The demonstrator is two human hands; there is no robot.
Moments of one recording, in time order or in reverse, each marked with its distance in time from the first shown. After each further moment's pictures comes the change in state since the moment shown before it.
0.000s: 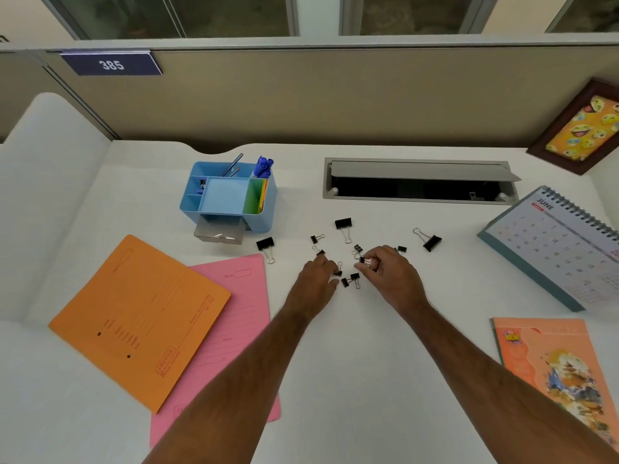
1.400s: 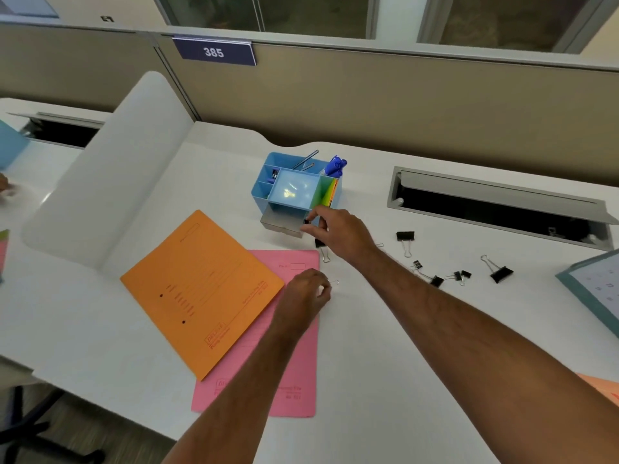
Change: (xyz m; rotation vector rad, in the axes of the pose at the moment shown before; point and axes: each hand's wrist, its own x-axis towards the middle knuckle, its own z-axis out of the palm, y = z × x) left_hand -0.082 -0.077 -0.060 -0.047 0.353 -0.062; right_hand 0.094 -0.204 0.096 -0.022 -0.245 -0.457
